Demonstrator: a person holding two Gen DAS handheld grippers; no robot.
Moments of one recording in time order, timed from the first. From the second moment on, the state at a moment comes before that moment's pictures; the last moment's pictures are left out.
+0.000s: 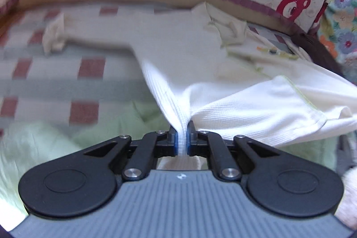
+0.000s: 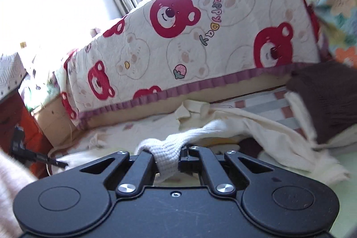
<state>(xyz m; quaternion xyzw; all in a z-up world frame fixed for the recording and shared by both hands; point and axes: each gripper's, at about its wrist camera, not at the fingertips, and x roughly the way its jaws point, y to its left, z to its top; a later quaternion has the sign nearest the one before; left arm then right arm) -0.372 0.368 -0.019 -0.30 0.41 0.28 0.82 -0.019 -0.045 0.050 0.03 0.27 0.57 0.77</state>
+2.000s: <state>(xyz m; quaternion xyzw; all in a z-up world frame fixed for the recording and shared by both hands) -0.219 0.313 -0.089 -0.25 0.46 0.16 0.84 -0.107 0.150 -0.149 -0.21 0.45 0.60 0.63</state>
